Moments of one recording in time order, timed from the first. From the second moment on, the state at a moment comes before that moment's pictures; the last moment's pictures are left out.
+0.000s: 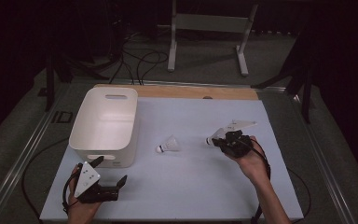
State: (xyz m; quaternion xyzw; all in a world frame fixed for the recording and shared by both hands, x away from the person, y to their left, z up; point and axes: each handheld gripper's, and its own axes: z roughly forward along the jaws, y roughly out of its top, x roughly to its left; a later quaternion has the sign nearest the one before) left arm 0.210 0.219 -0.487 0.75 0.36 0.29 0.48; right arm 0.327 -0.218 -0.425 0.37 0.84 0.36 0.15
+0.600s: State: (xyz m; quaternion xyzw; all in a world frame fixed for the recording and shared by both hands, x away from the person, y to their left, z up) left arm 0.210 0.219 -0.488 0.75 0.36 0.29 0.48; right arm 0.330 -0.214 -0.411 0.36 0.84 0.38 0.15
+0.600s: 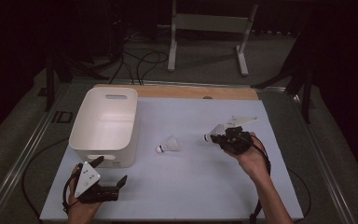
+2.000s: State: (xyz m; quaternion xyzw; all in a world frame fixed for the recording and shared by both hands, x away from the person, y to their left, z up) left arm 0.209 0.219 -0.487 0.75 0.36 0.29 0.48; right arm 0.342 -0.189 -0.381 0.33 0.85 0.39 0.15
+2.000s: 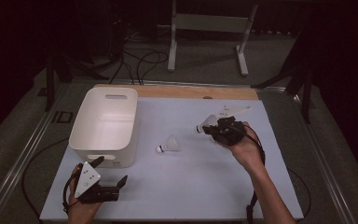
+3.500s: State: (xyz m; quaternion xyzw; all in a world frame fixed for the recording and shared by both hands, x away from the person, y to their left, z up) left arm 0.209 0.219 -0.487 0.75 0.36 0.29 0.48; right arm 0.348 -0.156 -0.354 0.29 0.85 0.41 0.16
